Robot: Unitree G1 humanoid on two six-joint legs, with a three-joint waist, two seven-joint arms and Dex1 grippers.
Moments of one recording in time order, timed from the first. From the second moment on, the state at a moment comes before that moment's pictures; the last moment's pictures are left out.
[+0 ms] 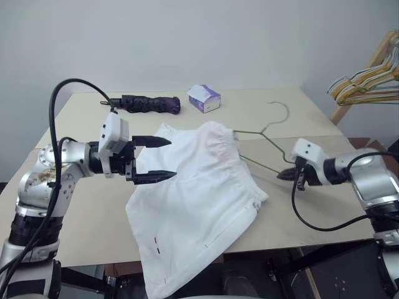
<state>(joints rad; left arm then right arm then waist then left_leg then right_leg) -0.51 0.79 0.04 -0.13 -0.57 0.44 -1.26 -0.55 -0.91 0.16 0.11 0.05 0.44 1.16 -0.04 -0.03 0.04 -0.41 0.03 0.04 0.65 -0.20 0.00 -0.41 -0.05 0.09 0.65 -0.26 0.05</state>
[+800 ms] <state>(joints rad) -0.83 0.66 -0.22 0.48 -0.16 -0.26 -1.56 -0.61 -0.91 0.26 -0.34 0.04 0.57 1.22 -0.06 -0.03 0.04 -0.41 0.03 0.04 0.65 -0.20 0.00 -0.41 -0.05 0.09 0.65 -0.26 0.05</state>
